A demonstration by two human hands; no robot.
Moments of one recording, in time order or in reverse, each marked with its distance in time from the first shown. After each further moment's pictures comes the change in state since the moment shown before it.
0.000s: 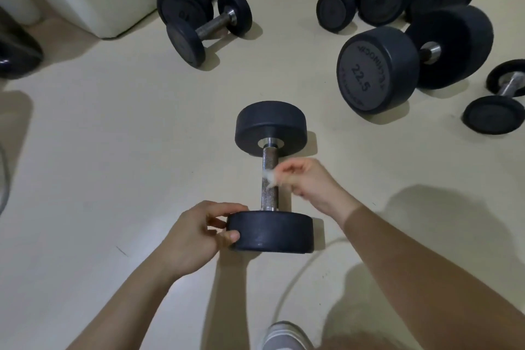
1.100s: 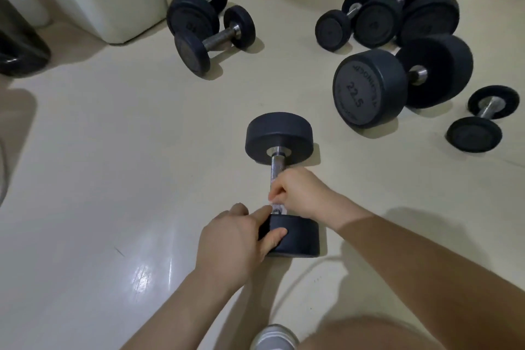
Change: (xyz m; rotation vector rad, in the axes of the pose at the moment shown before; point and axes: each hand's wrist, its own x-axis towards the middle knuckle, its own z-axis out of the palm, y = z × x) left_hand -0.006 0.030 0.050 0.784 0.218 0.178; right_hand -0.014 -0.028 0.010 -1.222 -0.175 -0.276
